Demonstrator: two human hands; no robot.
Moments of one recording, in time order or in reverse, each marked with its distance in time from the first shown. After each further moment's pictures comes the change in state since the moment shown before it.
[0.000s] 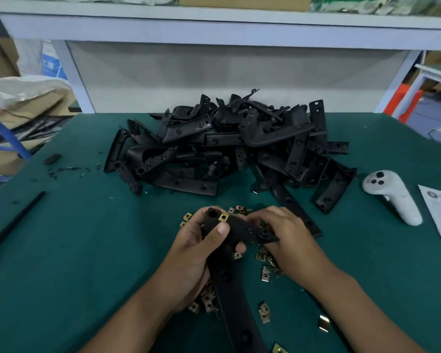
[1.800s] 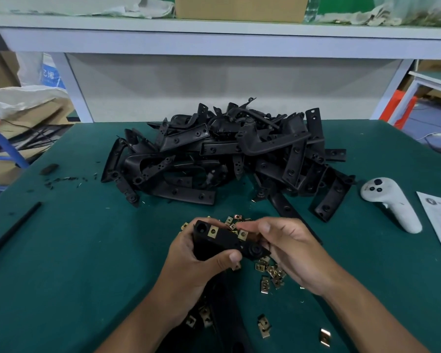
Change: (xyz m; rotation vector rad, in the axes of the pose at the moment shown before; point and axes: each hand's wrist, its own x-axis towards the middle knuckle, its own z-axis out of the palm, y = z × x) left_hand 0.001 0.000 -0.003 0.371 0.144 0.136; right_hand 0.001 -0.018 -0.018 1.158 -0.215 0.177
